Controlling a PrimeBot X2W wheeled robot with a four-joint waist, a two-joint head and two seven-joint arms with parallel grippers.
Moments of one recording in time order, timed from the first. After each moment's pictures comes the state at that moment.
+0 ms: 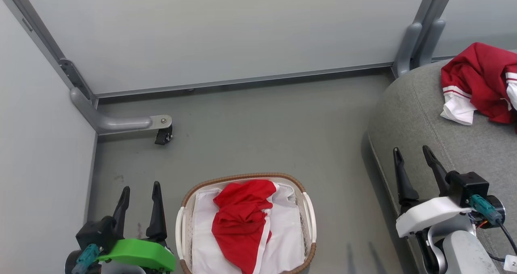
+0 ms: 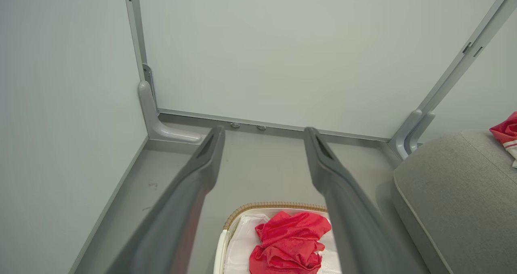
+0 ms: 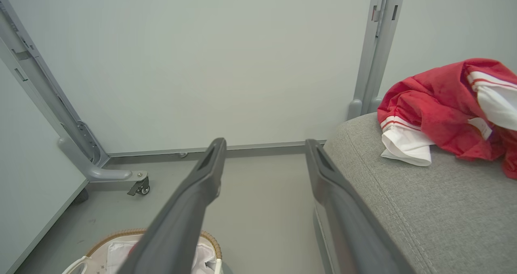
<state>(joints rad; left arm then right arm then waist) -0.05 0.05 -0.07 0.32 -0.33 -0.11 -0.26 -0.18 -0.05 -0.05 0.32 0.16 0.13 -0.26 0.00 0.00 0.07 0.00</state>
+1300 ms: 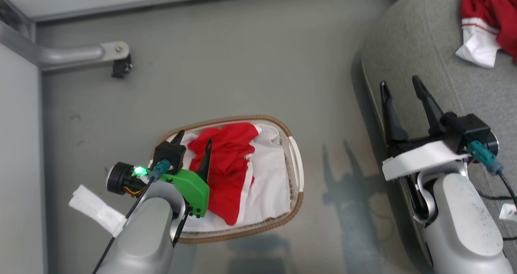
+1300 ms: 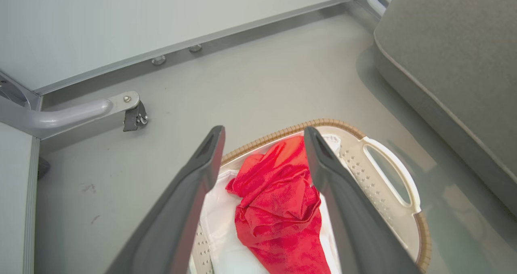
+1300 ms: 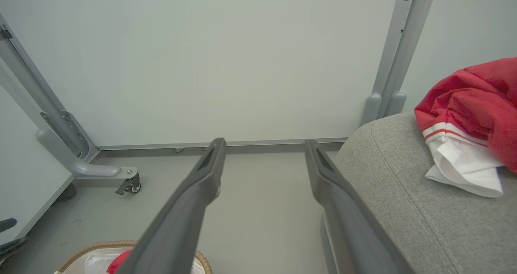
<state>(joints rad) -0.54 0.05 -0.37 0.86 -0.17 -0.13 -0.26 -0.37 -0.05 0.02 0.24 0.16 0.13 -0.26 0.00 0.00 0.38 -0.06</state>
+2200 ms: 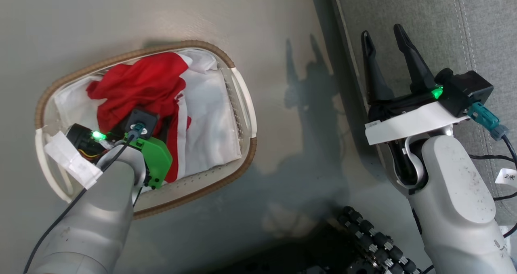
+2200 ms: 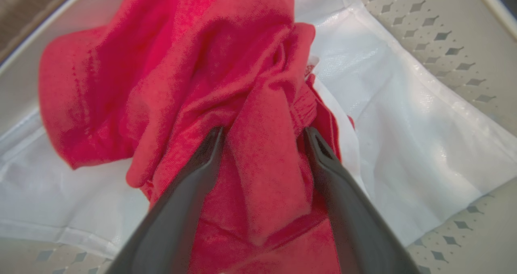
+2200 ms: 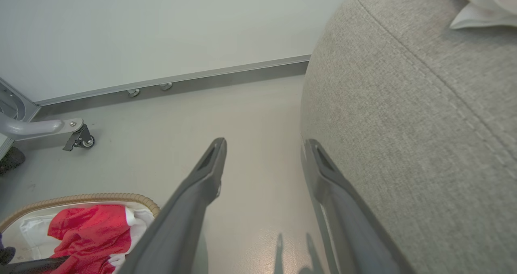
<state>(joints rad) -0.84 0.14 -0.52 1.23 -0.09 -0.11 -0.26 -0.53 -0.05 0.13 0.21 0.31 0.13 -0.26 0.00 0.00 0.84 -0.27</state>
